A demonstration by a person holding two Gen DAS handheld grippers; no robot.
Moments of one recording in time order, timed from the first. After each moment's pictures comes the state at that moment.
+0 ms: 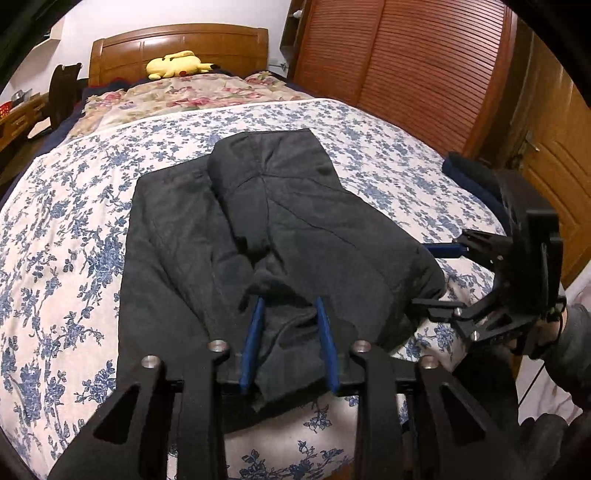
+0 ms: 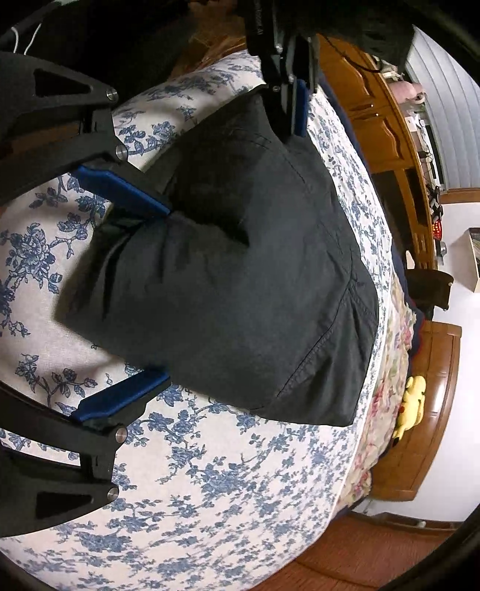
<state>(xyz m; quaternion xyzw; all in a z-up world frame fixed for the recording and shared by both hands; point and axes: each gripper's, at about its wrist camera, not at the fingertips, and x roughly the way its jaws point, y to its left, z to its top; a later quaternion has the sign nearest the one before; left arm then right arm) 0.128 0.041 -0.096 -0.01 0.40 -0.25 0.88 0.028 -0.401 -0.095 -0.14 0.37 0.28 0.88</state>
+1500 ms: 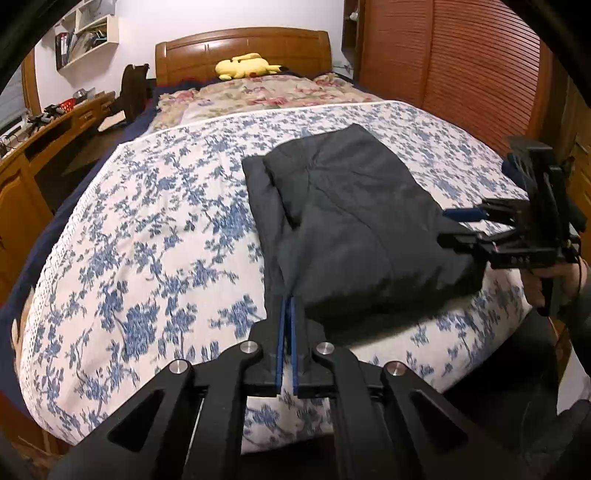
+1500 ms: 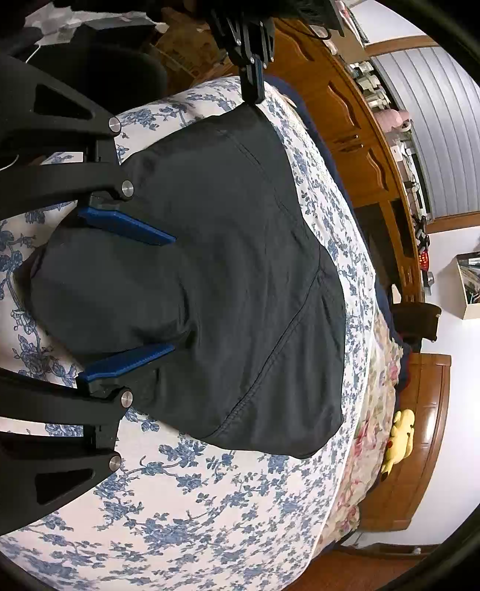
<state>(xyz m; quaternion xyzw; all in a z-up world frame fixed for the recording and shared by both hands) 0.077 0.124 -0.088 0.02 0.40 -0.11 0.91 0.056 -0.370 -0.096 -0.12 0.34 0.35 0.86</state>
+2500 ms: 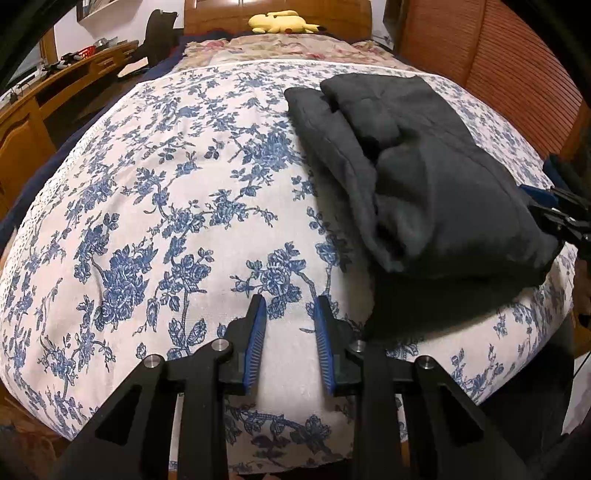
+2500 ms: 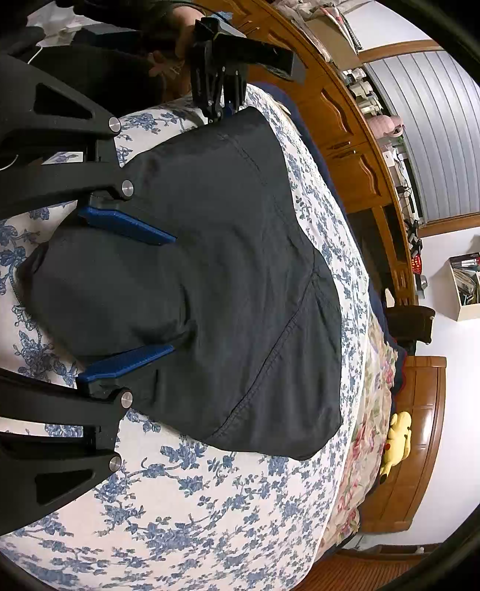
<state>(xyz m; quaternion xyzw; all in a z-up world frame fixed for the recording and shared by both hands) 0.113 0.150 -0.159 -0.01 0.47 -0.06 0.88 0.050 -0.375 -0.095 -0.11 0.33 0.36 0.86</state>
